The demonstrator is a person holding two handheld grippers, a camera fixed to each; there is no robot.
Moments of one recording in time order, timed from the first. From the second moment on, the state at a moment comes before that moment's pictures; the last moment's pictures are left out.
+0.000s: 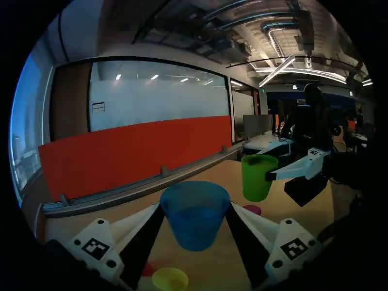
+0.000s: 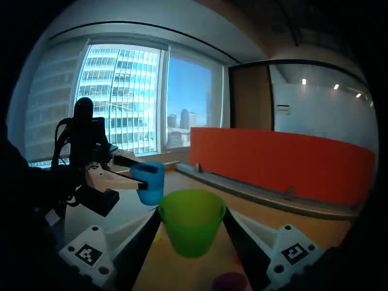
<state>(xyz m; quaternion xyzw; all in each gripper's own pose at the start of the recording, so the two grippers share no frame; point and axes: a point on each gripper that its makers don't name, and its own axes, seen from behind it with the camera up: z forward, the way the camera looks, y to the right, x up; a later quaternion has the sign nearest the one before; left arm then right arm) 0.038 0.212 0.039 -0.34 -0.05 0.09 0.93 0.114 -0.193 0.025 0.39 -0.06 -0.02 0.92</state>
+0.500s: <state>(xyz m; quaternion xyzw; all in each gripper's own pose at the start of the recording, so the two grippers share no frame) 0.052 0.208 0.038 -0.34 -0.03 0.10 0.93 0.113 -0.196 0.023 0.40 -0.06 -0.02 0.91</state>
